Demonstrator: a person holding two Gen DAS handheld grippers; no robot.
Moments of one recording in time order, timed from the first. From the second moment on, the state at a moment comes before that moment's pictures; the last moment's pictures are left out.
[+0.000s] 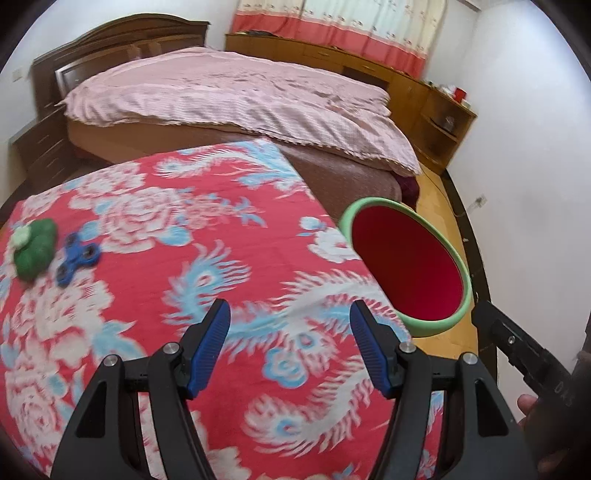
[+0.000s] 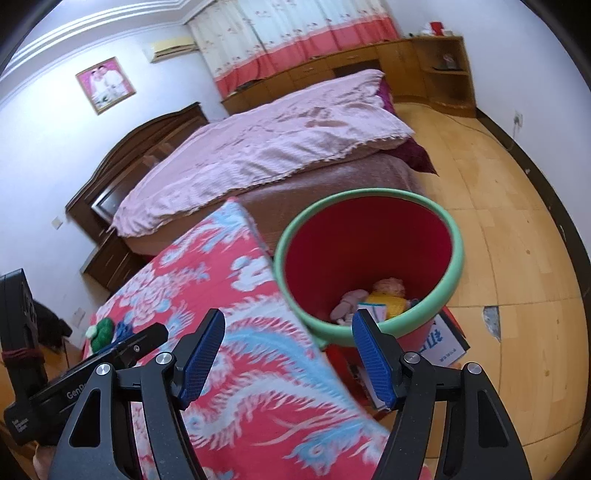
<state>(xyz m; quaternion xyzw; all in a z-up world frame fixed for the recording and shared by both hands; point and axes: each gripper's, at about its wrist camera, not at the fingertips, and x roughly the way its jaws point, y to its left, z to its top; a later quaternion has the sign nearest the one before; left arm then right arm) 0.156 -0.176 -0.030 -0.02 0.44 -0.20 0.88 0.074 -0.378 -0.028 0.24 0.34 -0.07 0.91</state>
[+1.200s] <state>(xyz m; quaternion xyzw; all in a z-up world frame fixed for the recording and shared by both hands) 0.064 -0.066 0.010 -0.05 0.36 -0.07 0.93 0.017 -0.282 -0.001 0.18 0.30 0.00 0.94</state>
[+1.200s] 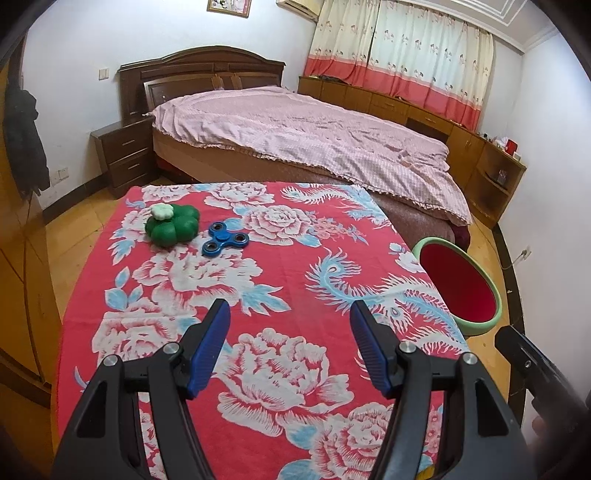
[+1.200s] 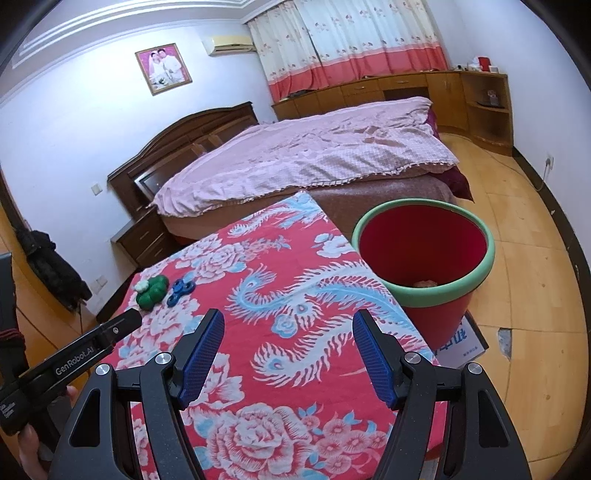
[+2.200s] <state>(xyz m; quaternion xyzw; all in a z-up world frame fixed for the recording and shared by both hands) 0.049 -0.051 0.019 -0.06 0.35 -0.05 0.93 0.007 -0.269 0.007 0.17 0.30 0.01 0.94</state>
